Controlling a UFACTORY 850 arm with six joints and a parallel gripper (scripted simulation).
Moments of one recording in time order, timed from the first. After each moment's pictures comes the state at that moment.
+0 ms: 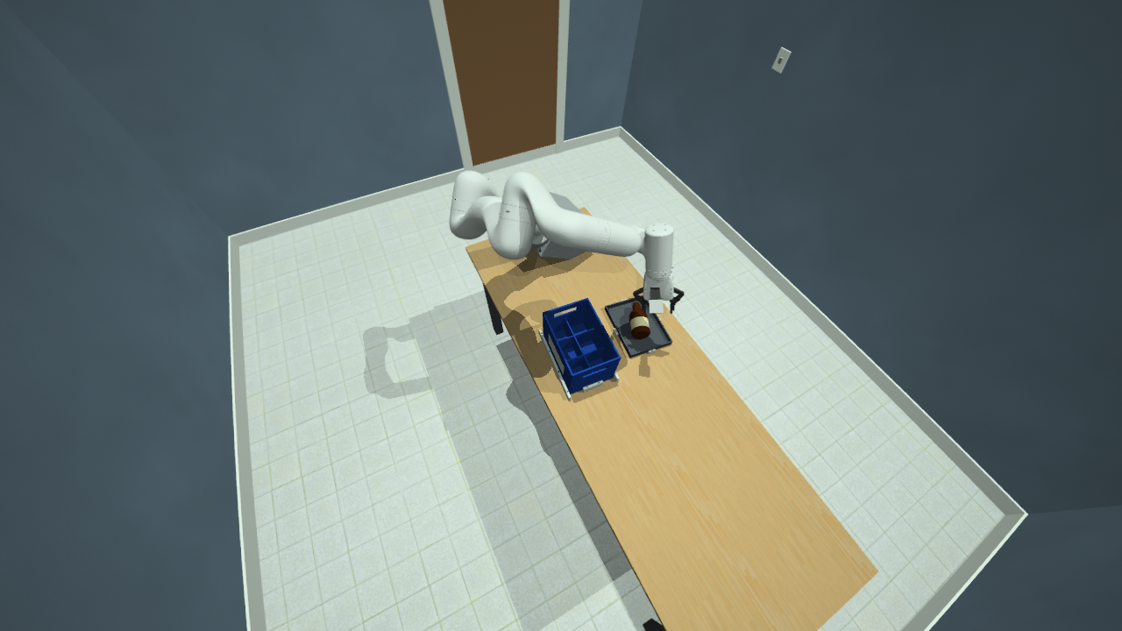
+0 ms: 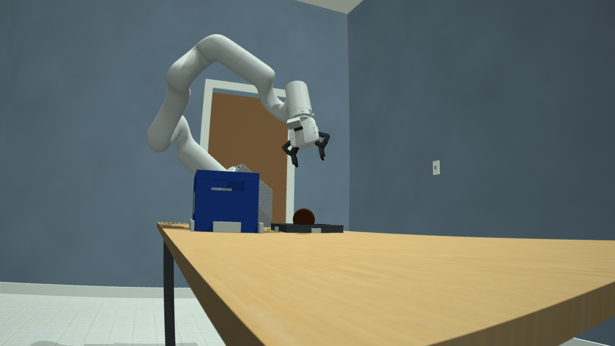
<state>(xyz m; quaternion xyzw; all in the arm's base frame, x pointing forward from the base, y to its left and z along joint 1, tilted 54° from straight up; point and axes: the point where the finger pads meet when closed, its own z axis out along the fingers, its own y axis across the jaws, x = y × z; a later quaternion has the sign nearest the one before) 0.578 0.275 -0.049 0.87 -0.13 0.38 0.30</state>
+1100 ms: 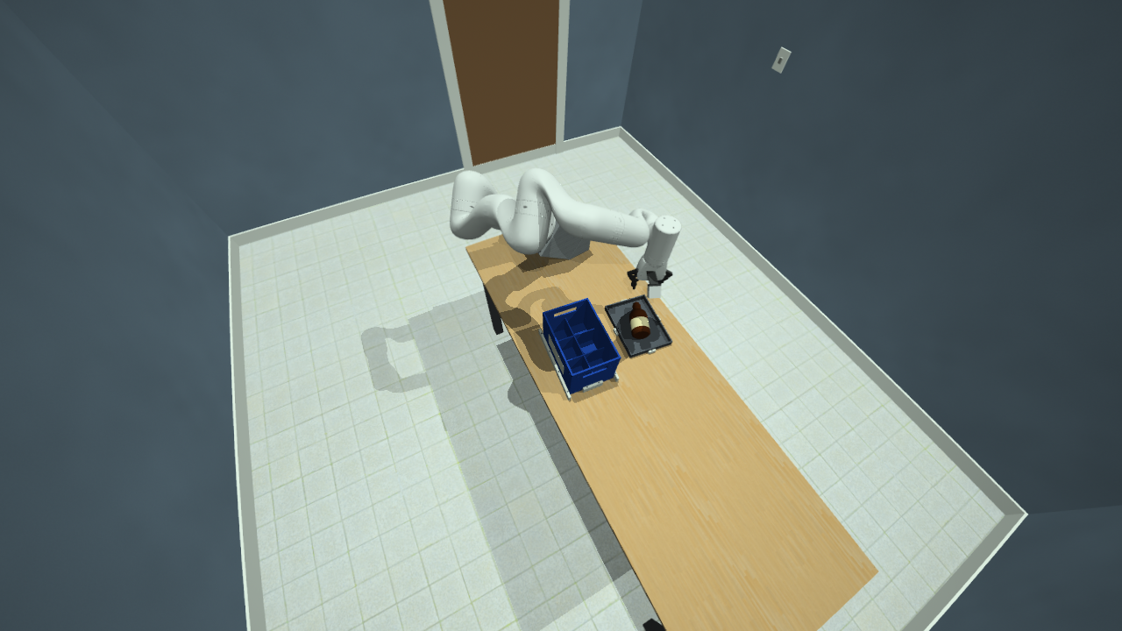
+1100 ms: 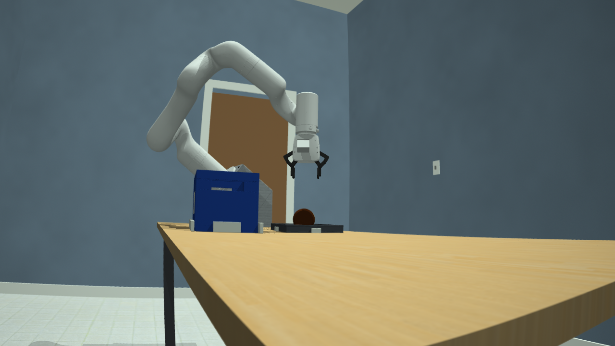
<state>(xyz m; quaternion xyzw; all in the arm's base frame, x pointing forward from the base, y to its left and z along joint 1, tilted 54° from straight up) 0.460 0.244 -0.123 0.88 -0.12 0.20 0.41</state>
